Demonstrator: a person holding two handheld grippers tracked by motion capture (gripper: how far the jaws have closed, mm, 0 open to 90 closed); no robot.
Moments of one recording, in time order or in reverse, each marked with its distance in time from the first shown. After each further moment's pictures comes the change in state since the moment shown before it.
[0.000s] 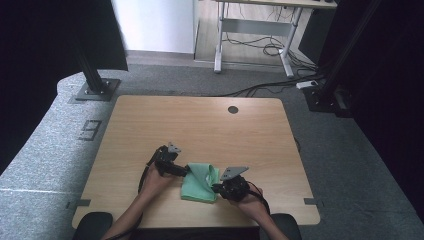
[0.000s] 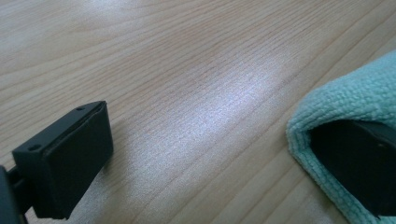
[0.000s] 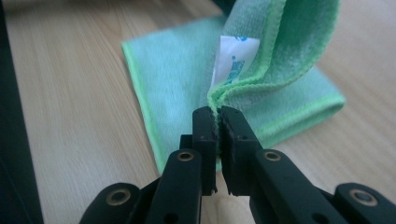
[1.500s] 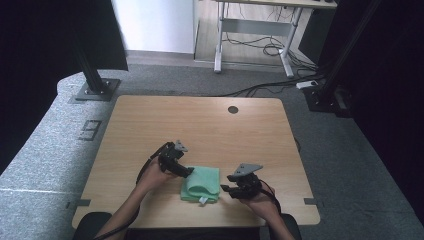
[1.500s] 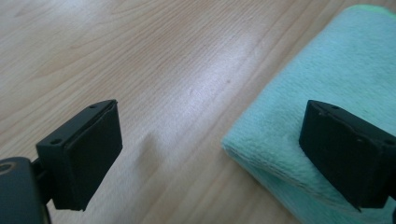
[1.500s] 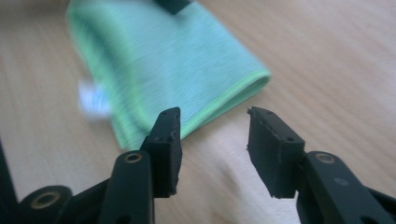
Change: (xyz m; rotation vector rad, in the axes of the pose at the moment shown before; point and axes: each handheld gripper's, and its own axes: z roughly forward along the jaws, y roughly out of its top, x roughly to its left) left arm -0.018 0.027 -0.029 0.078 -0.108 0.166; right arm -0.017 -0.008 -0.032 -0.040 -0.113 0.053
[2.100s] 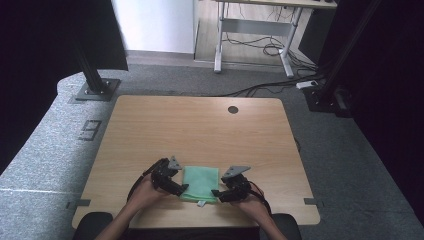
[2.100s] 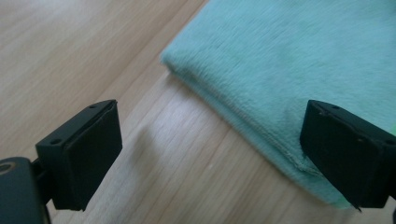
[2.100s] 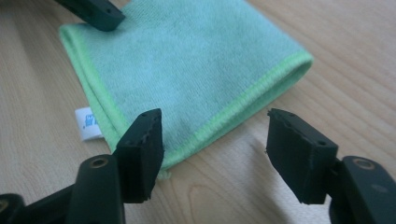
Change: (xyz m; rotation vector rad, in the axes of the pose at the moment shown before) left arm -0.027 -0.044 -0.009 0.036 0.008 0.048; right arm 0.013 -0.003 0.036 0.063 0.023 0.042
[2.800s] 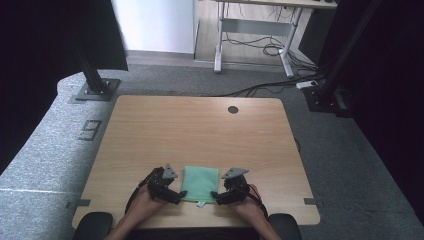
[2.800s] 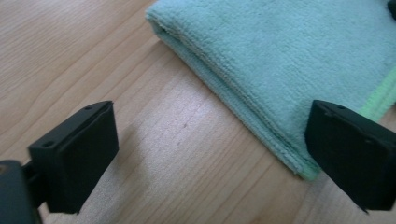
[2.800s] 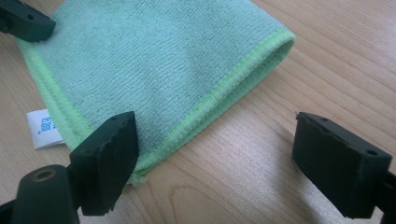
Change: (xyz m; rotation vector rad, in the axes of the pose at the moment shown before) left arm -0.017 -0.027 -0.003 -0.082 0.015 -0.080; right arm 0.002 -0.008 0.011 0.010 -0.102 0.050
